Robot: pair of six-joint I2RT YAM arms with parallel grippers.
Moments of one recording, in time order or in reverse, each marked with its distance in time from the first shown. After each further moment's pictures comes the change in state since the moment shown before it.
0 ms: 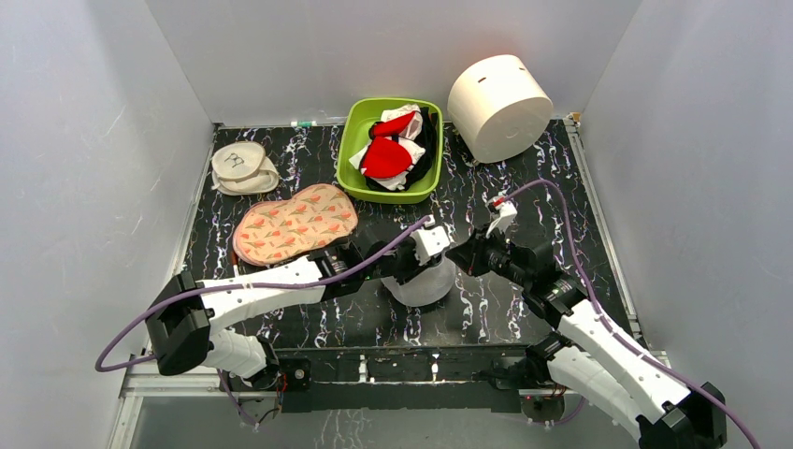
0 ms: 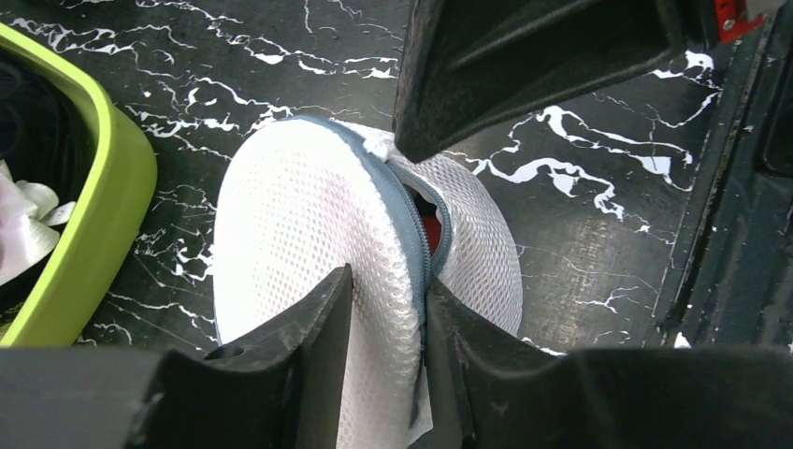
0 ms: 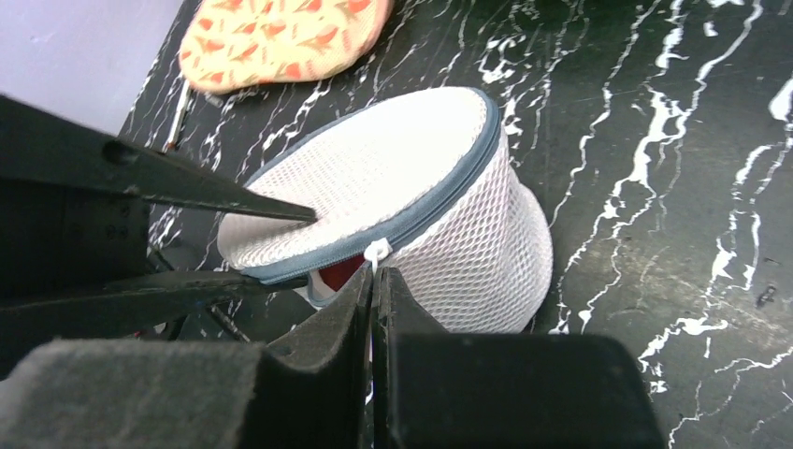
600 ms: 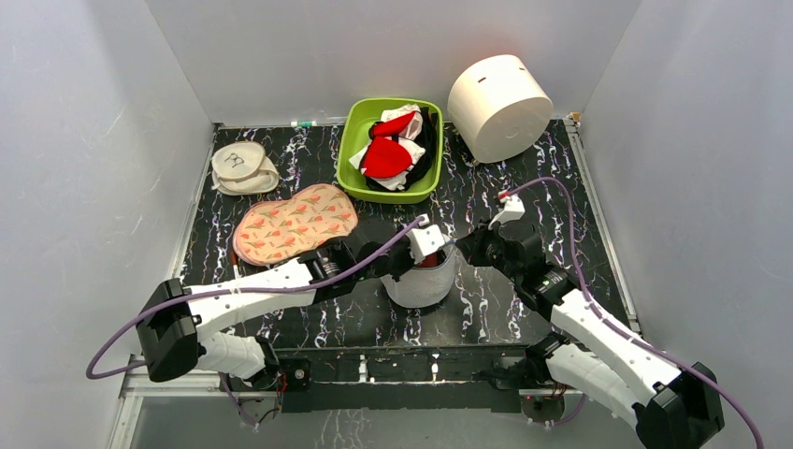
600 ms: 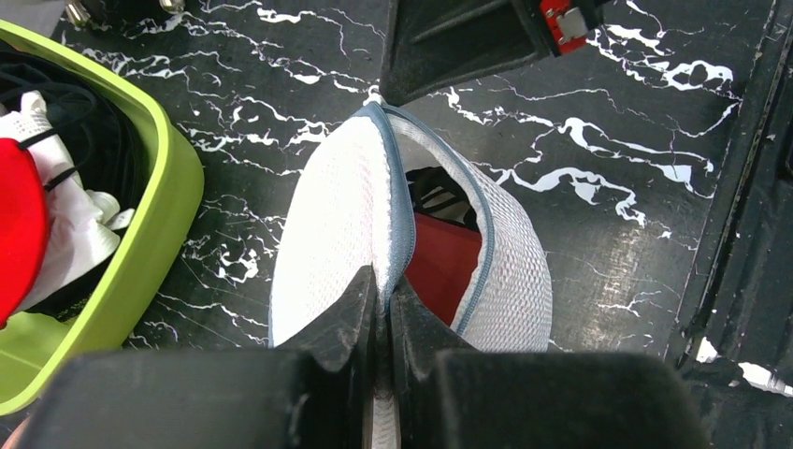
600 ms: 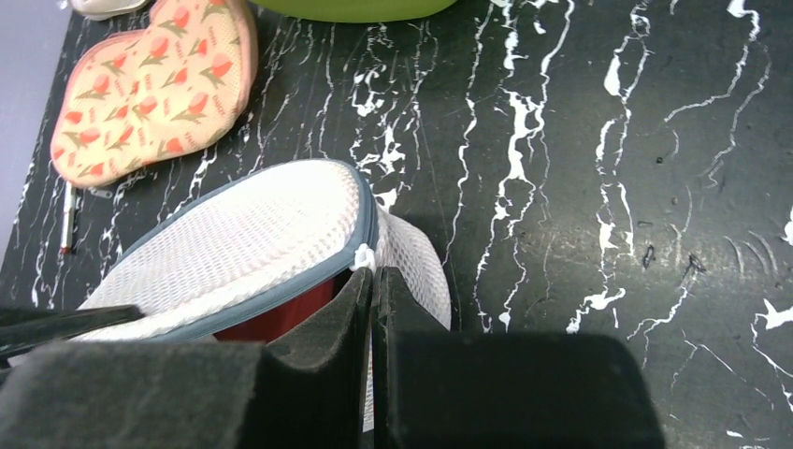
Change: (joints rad) left arm 0.000 -0.056 -0.011 0.010 -0.037 0.045; right arm 0.005 0.093 0.014 0.000 0.298 0.071
